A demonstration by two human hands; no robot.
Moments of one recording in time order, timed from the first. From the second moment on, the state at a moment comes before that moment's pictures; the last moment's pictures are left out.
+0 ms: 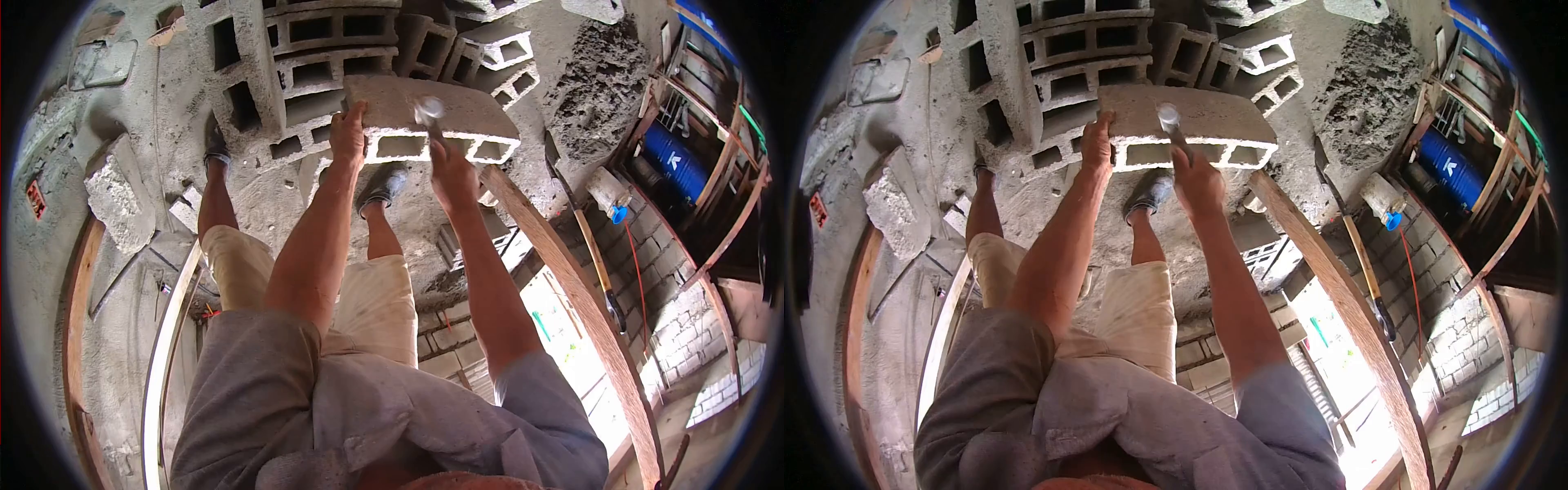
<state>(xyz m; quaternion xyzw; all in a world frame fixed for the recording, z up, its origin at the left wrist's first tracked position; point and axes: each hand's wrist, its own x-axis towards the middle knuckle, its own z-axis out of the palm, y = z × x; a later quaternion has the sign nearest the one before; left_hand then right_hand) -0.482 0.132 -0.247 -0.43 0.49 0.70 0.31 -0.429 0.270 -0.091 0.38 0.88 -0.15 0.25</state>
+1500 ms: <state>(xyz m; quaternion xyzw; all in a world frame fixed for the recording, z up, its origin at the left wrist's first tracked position) -0.480 0.093 -0.256 -0.20 0.55 0.66 0.47 -0.404 0.323 -0.064 0.54 0.45 -0.70 0.14</state>
